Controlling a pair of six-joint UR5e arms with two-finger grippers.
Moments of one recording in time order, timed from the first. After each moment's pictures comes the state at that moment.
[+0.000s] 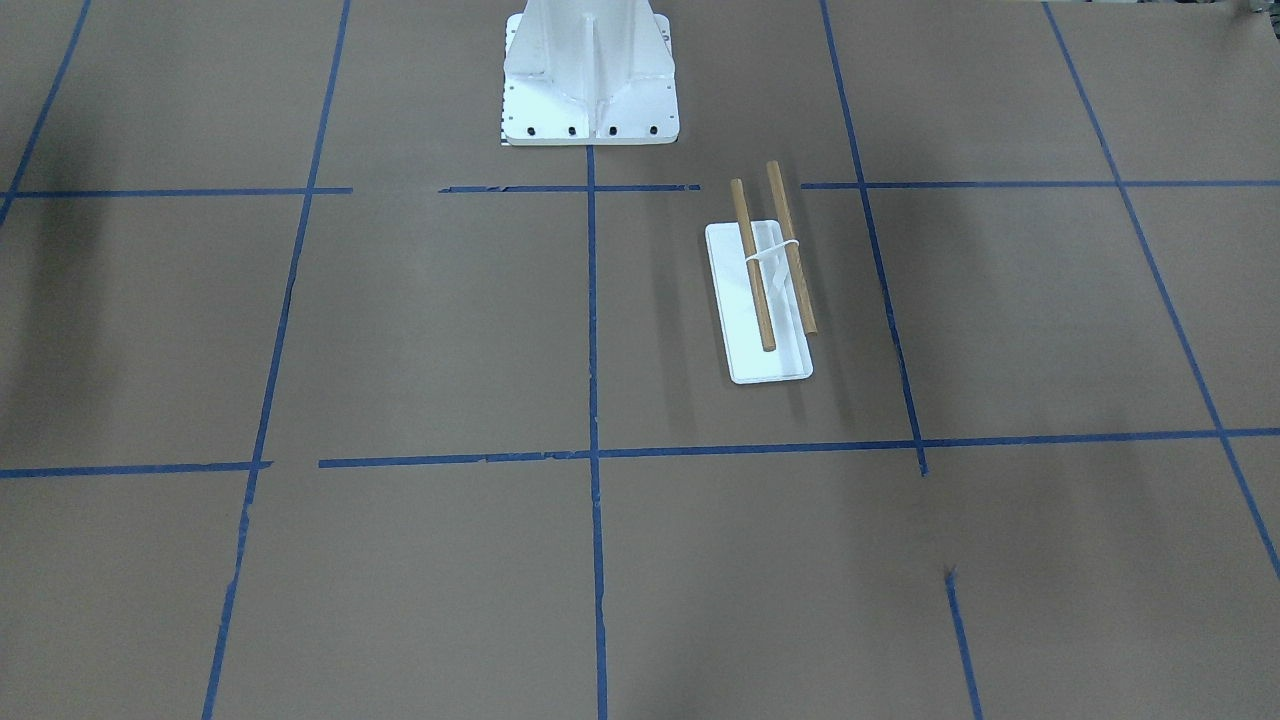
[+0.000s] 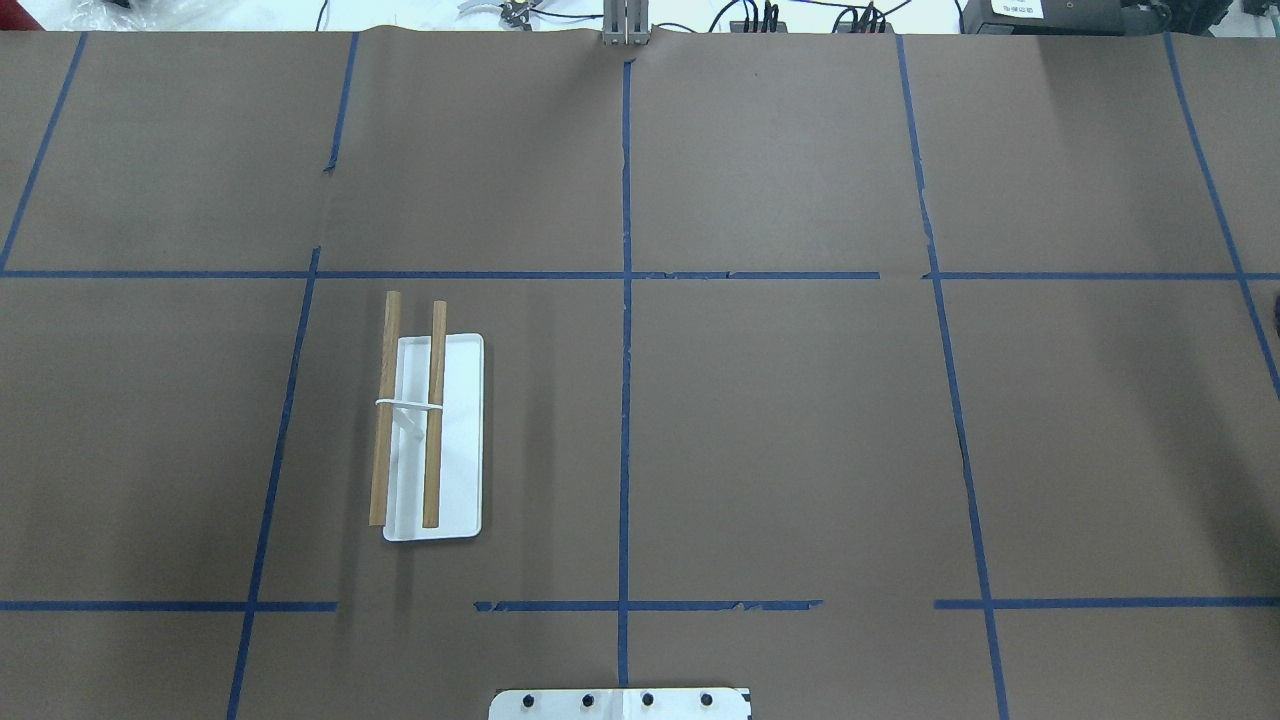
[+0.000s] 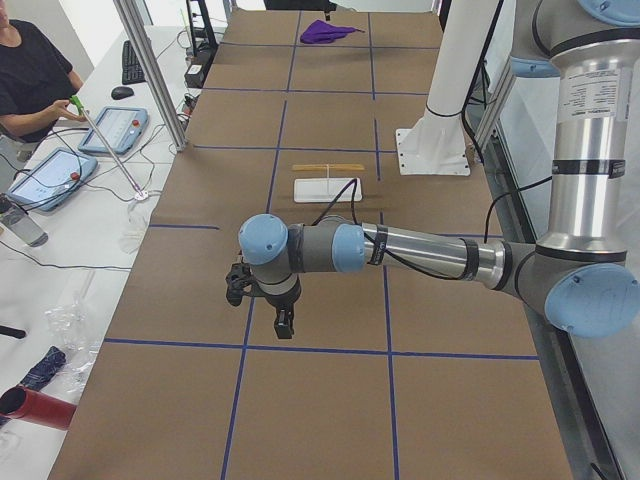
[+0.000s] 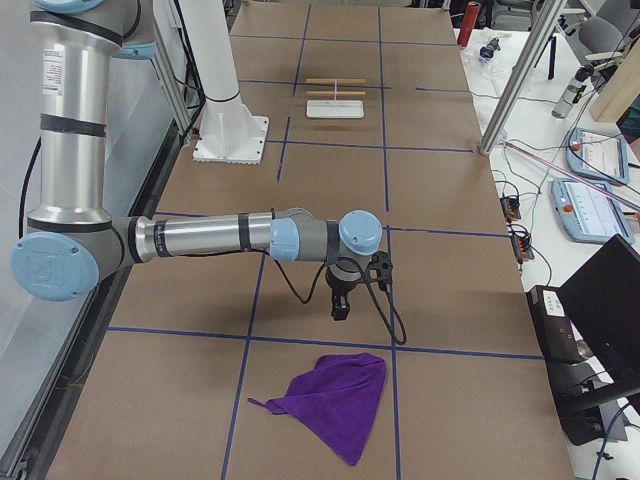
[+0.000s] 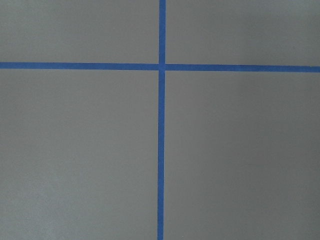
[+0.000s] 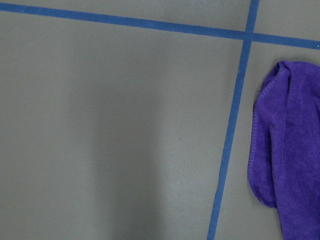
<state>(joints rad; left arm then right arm) -1.55 -1.54 -1.74 -1.37 -2.40 0.03 1.42 -1.68 1.78 -1.69 2.40 -0.04</state>
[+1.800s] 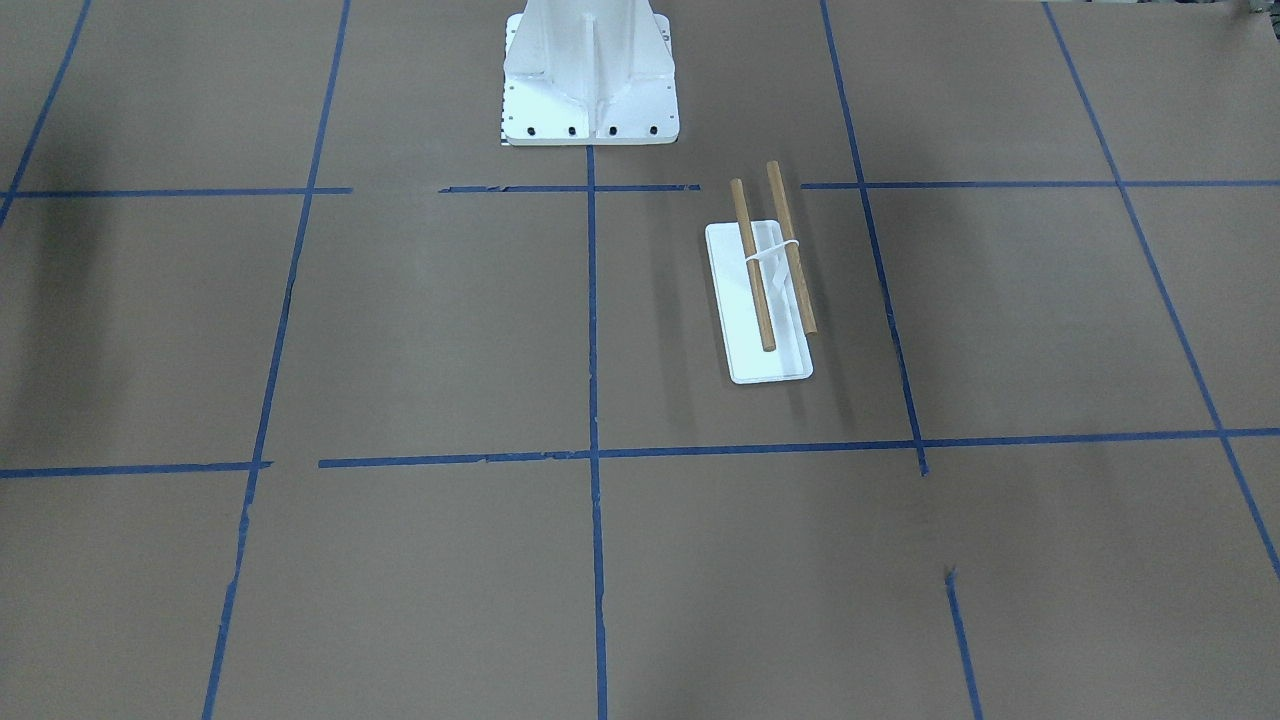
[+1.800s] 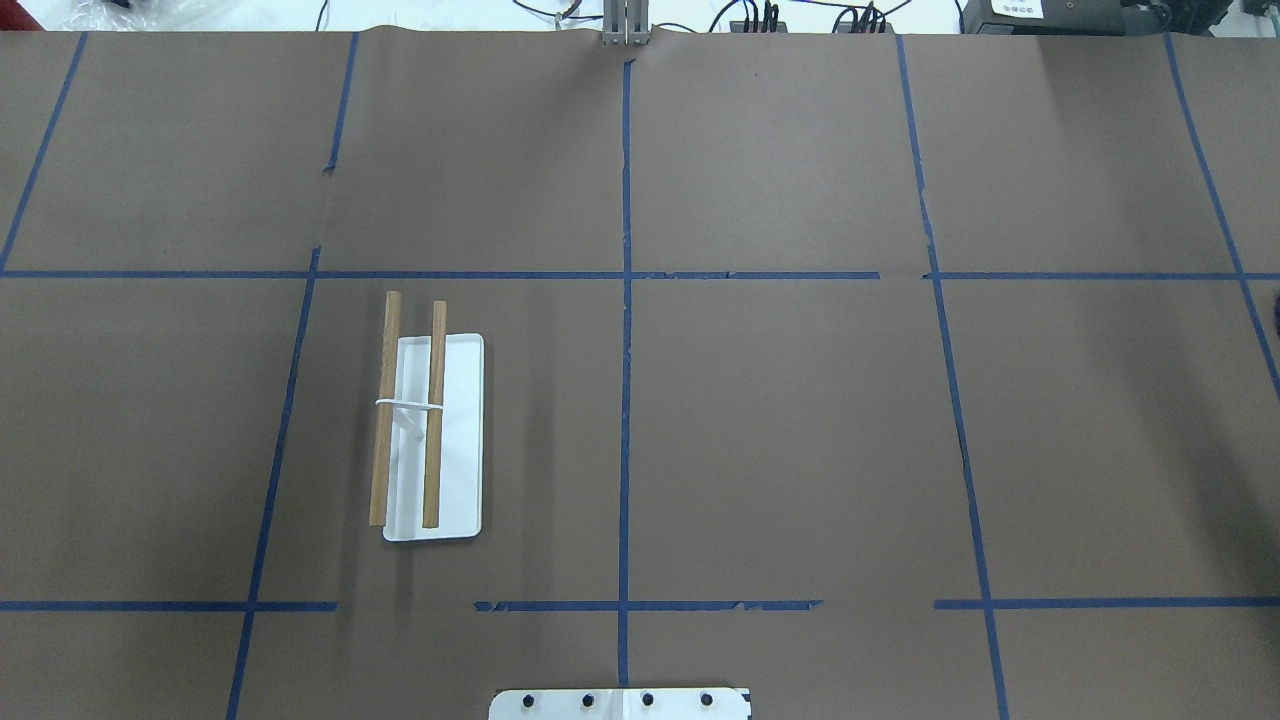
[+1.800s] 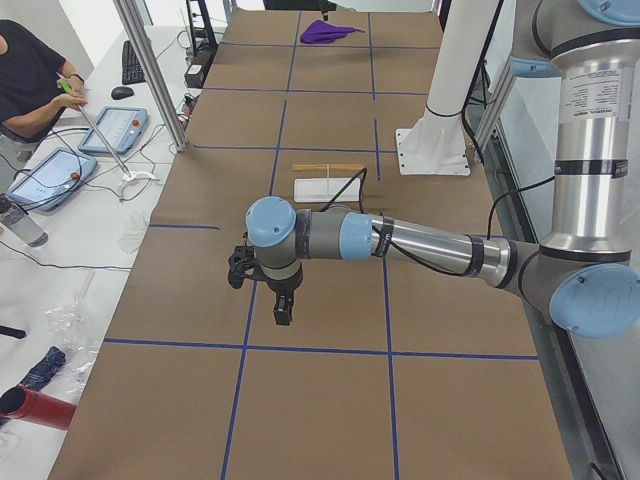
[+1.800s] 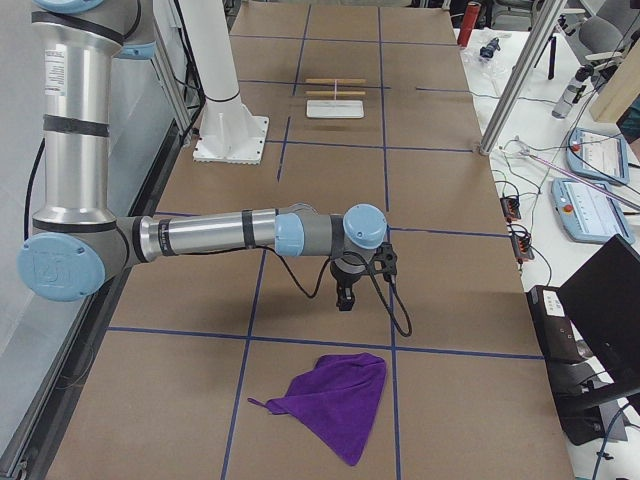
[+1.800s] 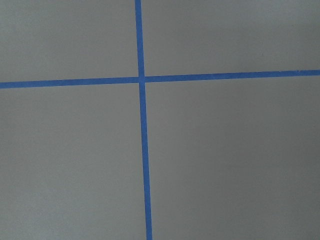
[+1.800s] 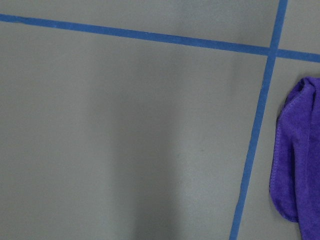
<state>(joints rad) -1.56 -1.52 -1.81 -1.38 -2.40 0.03 1.42 -1.66 1.79 -1.68 2.45 -0.04</state>
